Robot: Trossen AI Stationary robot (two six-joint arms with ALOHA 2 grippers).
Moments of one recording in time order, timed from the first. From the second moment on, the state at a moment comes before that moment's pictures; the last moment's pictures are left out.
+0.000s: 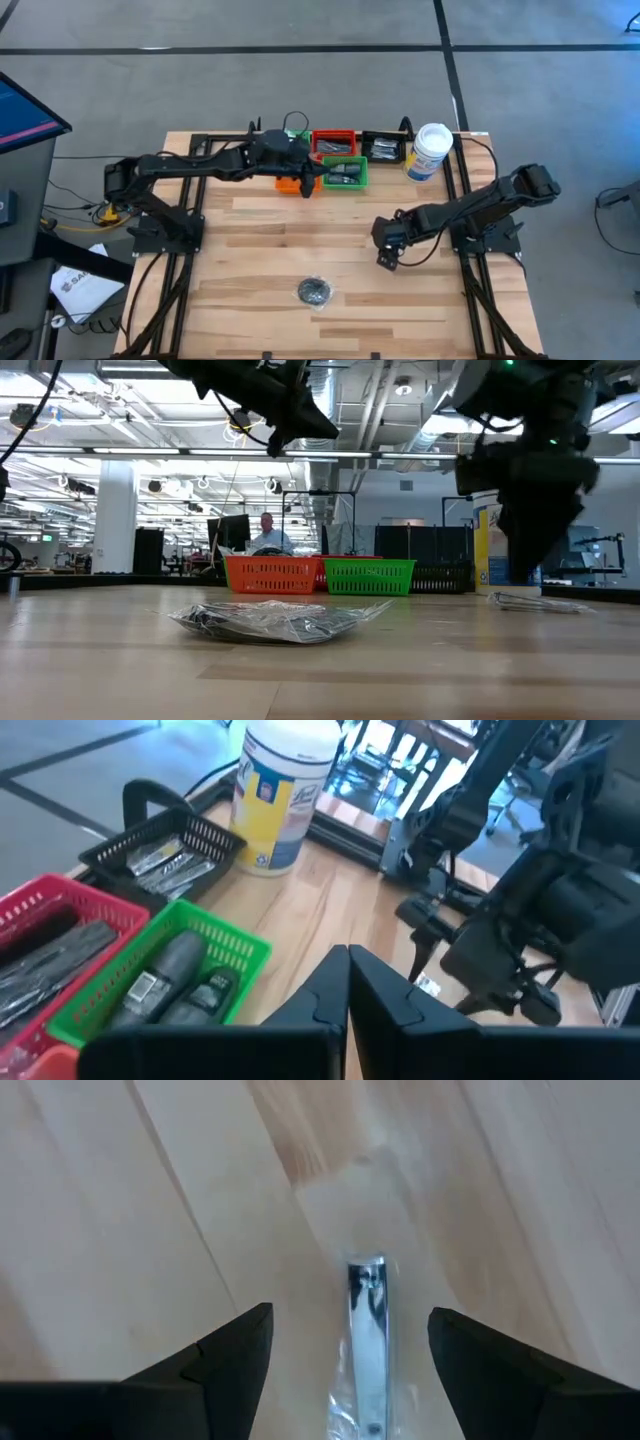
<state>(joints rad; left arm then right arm) 0.28 1.48 1.10 0.00 0.10 -0.30 0.23 1.47 0.76 -0.59 0.10 0.63</state>
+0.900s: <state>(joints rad) 0.28 1.49 1.10 0.05 0.10 -0.30 0.23 1.57 0.69 -0.46 0.05 0.68</state>
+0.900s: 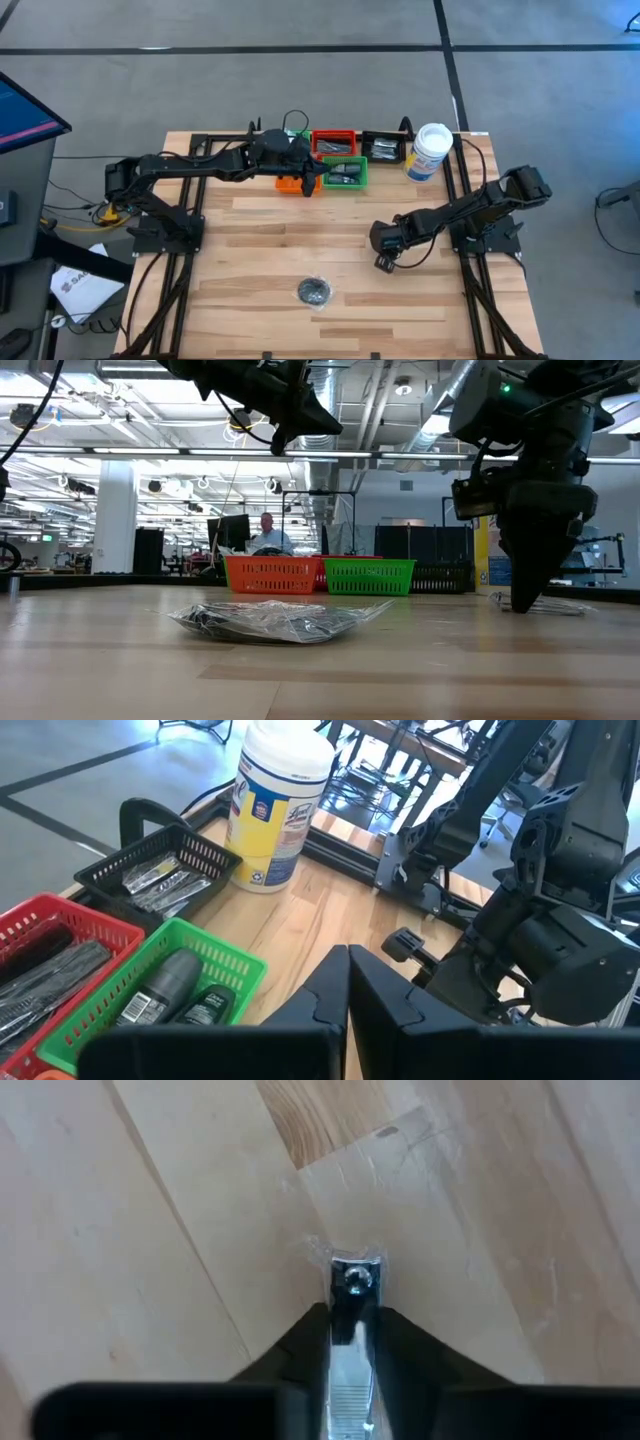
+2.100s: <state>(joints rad) 0.51 1.22 1.10 0.05 0.11 -0.32 -0.18 1.56 1.54 -0.66 0.05 0.26</state>
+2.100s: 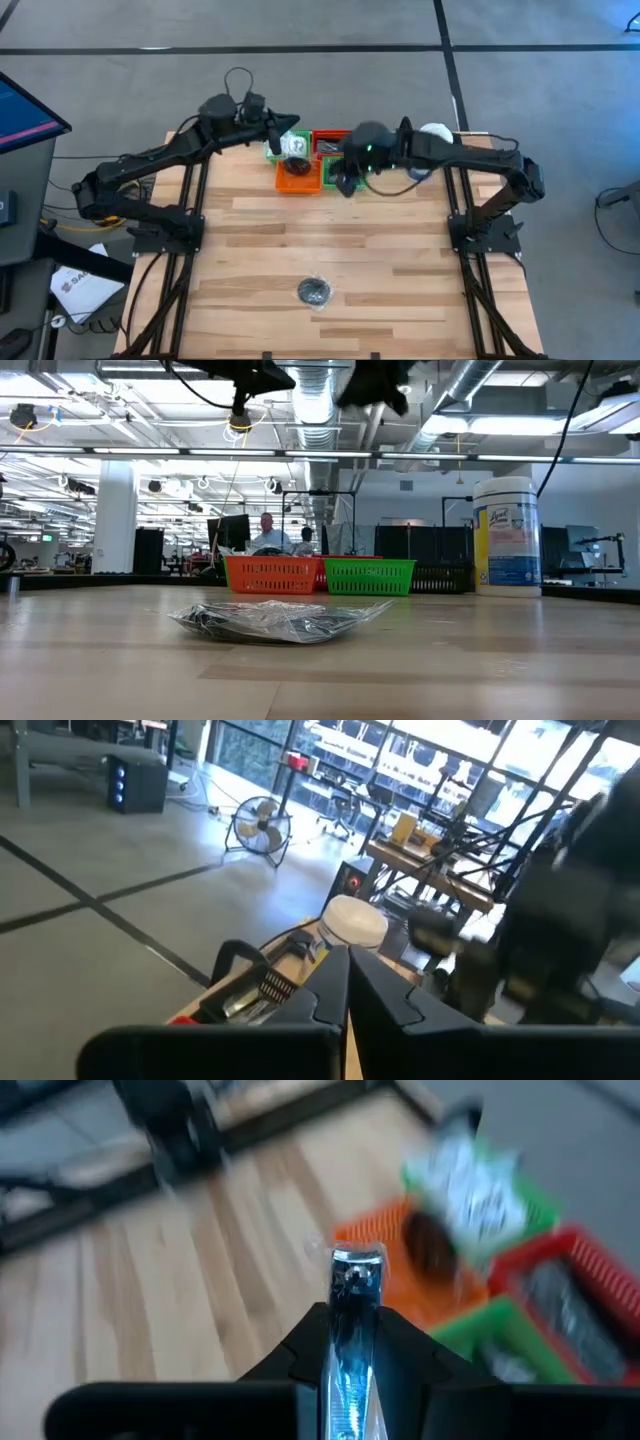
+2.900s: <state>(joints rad) 0.50 1.20 1.10 0.24 0.36 -0.38 -0.18 1.56 1.87 -0.64 0.05 0.21</state>
